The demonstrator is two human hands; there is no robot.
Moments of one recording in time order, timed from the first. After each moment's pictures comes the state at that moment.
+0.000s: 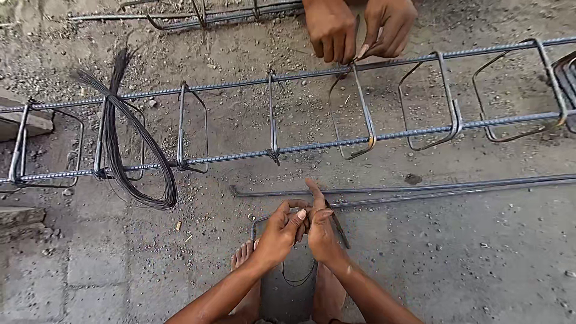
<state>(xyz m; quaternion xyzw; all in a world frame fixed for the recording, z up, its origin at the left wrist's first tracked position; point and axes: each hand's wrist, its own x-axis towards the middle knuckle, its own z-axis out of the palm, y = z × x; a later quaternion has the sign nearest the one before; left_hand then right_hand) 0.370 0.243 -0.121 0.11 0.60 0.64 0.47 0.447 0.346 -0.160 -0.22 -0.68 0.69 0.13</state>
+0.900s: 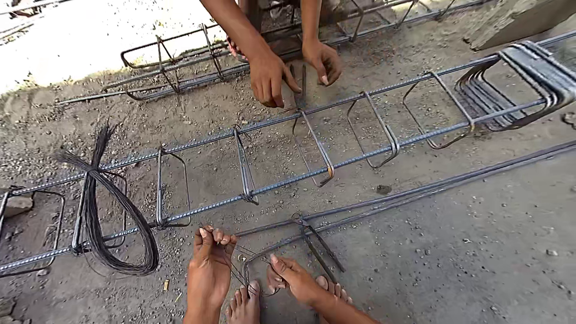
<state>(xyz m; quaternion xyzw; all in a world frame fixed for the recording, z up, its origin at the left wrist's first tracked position) 0.313 0.220 -0.098 -0.13 0.46 0.85 0.23 0.461 0.324 -0.184 -0.09 -0.39 0.92 -0.01</state>
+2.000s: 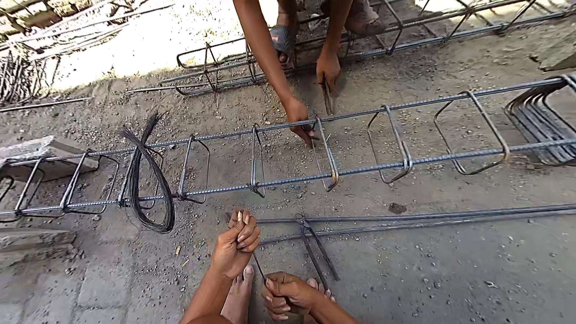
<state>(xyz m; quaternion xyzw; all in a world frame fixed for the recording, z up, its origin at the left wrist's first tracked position) 0.342 0.238 -0.106 0.04 0.31 0.86 0.40 0.494 0.334 -0.211 0.11 -0.19 0.94 -0.24</state>
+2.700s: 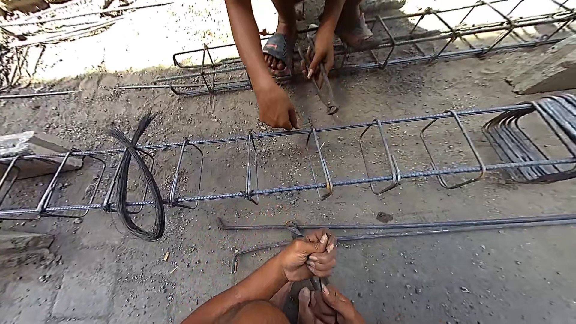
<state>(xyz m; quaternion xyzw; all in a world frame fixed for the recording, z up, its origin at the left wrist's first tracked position) 0.397 0.353 -0.139 0.10 0.09 0.69 0.71 0.574 0.409 -0.197 0.02 -0.27 0.96 -0.08</state>
